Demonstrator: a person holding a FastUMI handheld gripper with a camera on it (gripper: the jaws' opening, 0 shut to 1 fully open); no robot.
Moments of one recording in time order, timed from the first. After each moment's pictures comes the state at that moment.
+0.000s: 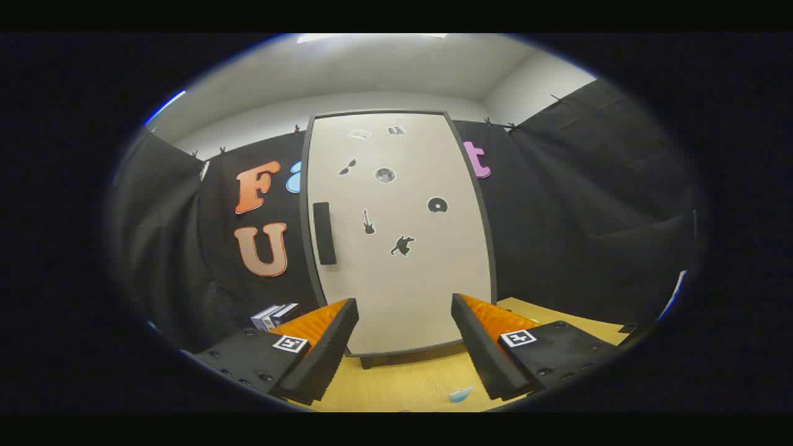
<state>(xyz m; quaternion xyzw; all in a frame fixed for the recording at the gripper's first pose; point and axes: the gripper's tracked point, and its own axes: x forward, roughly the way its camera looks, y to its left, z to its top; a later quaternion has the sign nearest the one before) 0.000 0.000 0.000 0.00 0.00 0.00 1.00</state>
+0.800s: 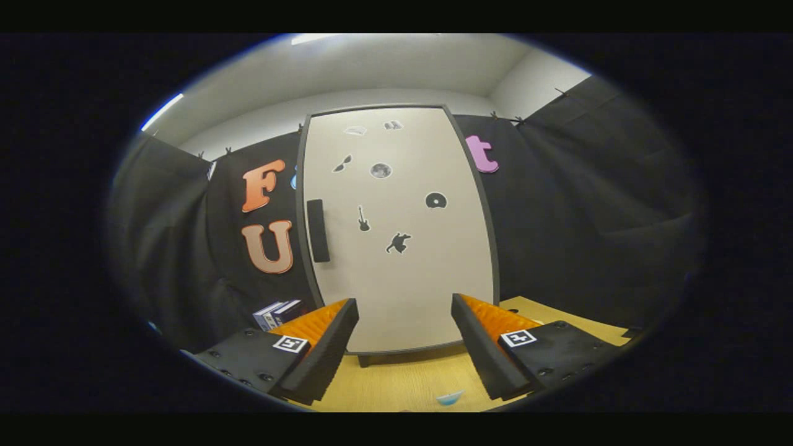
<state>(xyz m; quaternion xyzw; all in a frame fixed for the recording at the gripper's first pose) 0.007 -0.020 -0.005 0.00 0.02 0.02 1.00</state>
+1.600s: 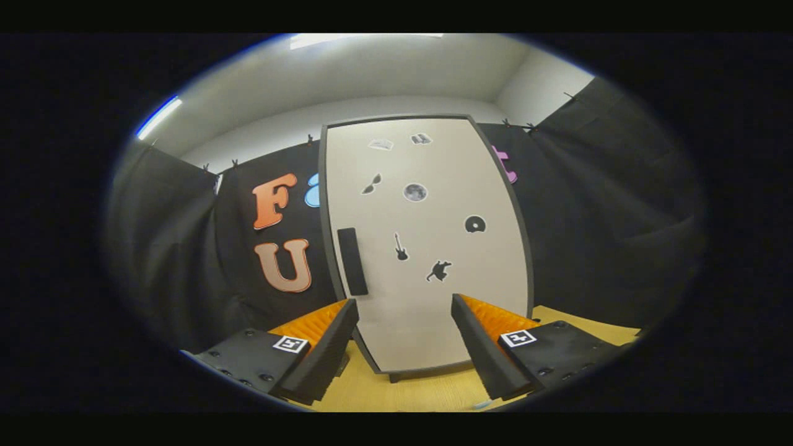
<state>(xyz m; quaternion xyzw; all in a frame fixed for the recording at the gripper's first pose) 0.049 0.062 0.059 0.01 -0.02 0.06 1.00</state>
